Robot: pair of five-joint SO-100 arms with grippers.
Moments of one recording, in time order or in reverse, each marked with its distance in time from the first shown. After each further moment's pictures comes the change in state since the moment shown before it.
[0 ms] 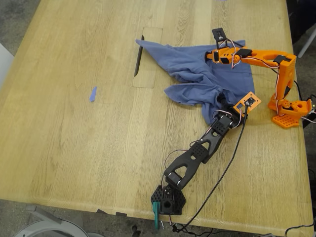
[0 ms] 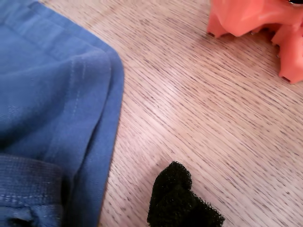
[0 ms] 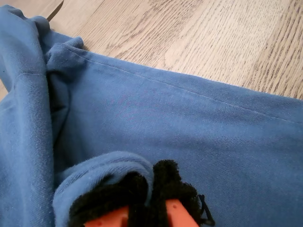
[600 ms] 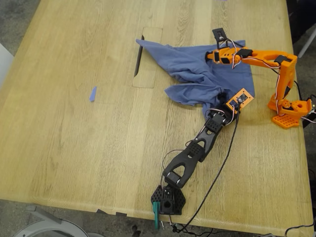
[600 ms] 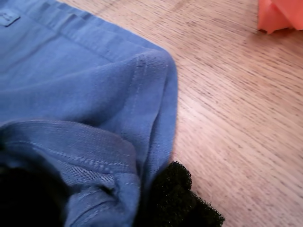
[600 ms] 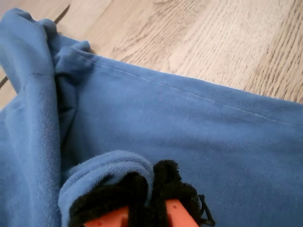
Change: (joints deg) arm 0 -4.7 -5.4 -2.0 -0.1 5.7; arm 1 -0.4 2.2 1.1 -0.2 0.0
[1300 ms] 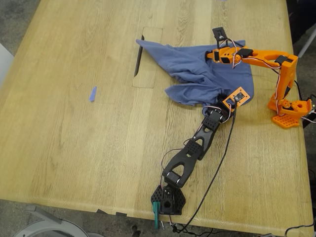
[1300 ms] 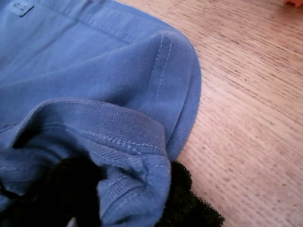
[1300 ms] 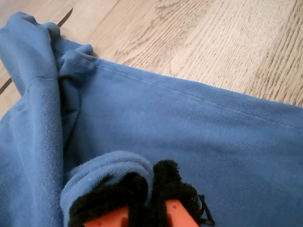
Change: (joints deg) arm 0 -2.1 -0.4 -1.7 6.2 3.0; arm 1 0.0 0.9 0.1 0.0 0.0
